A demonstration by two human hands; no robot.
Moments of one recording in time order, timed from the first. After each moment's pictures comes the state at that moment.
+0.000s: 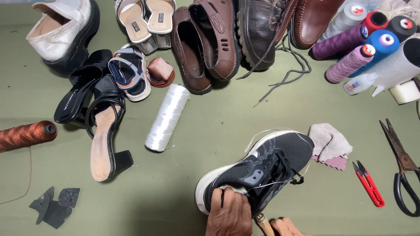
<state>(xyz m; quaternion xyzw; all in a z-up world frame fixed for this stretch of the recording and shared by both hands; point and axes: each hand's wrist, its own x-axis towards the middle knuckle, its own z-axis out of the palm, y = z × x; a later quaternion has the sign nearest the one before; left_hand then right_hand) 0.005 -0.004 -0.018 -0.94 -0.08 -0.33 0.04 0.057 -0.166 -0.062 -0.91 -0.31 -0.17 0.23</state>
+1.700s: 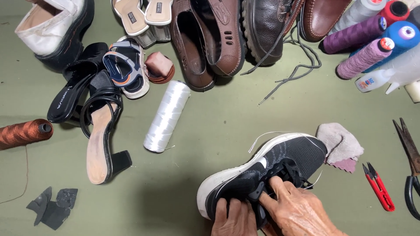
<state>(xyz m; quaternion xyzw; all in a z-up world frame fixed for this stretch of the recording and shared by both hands) -0.016 -0.040 -0.076 -0.99 -0.10 -0.11 -0.02 0.156 -0.125 0.010 -0.78 -0.62 0.11 0.01</state>
